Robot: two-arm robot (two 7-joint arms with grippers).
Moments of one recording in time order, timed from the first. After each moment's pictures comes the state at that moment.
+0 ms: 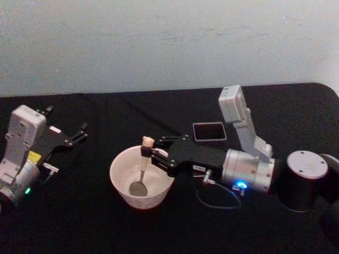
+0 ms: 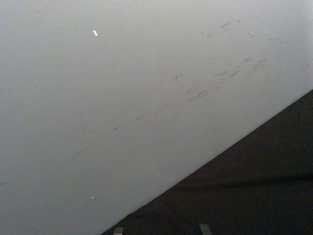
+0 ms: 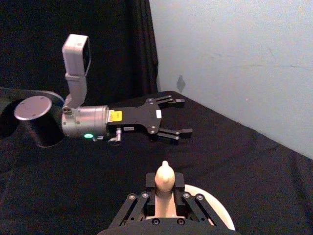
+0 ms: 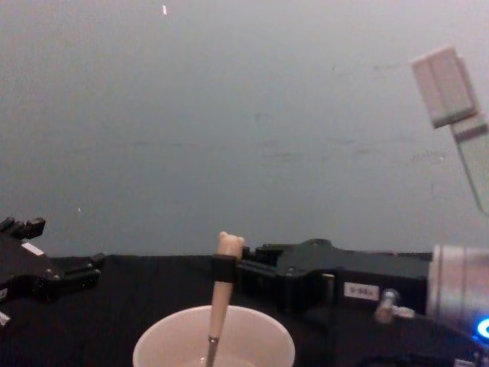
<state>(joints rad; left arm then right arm) -0.20 0.60 0.45 -1.41 -0.25 -0.12 0.03 0.40 0.43 -0.64 -1.41 0.58 0.05 0.68</state>
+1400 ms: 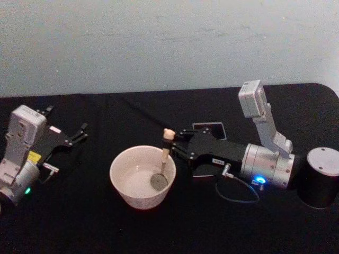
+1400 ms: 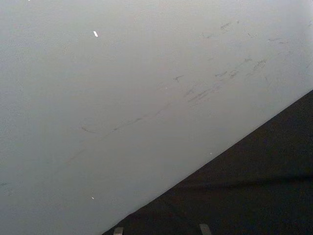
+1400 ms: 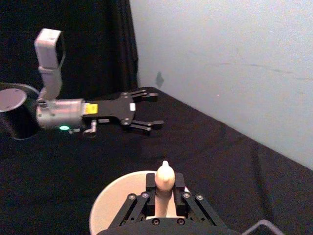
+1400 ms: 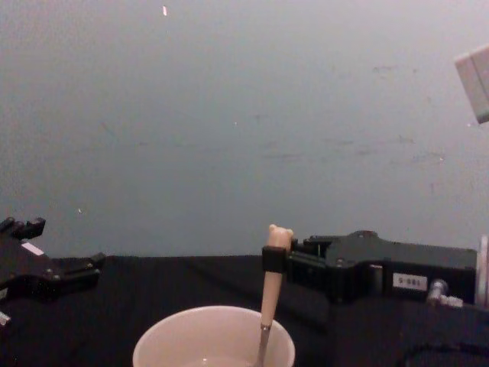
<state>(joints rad) -0.20 0.60 0.45 -1.41 -0.25 -0.12 0.03 0.38 0.46 -0.57 -1.41 0.54 0.06 0.66</state>
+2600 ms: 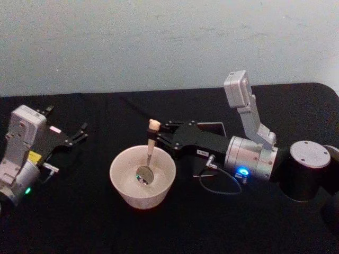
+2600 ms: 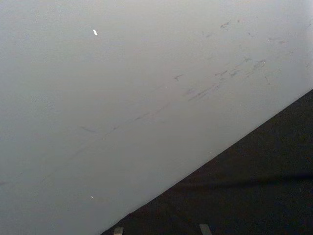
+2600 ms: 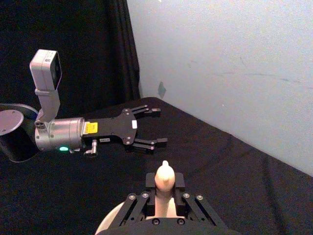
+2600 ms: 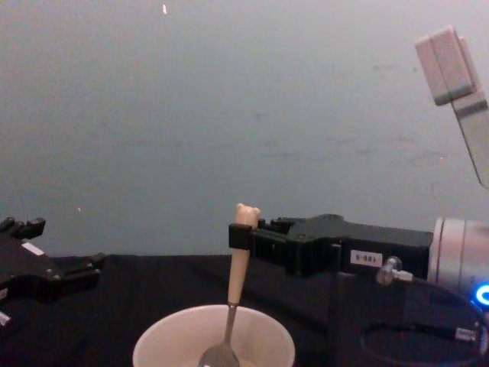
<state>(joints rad) -0.20 0.60 0.45 -1.41 -0.25 -0.12 0.03 0.43 0.41 -0.61 -1.38 0.58 0.07 0.63</state>
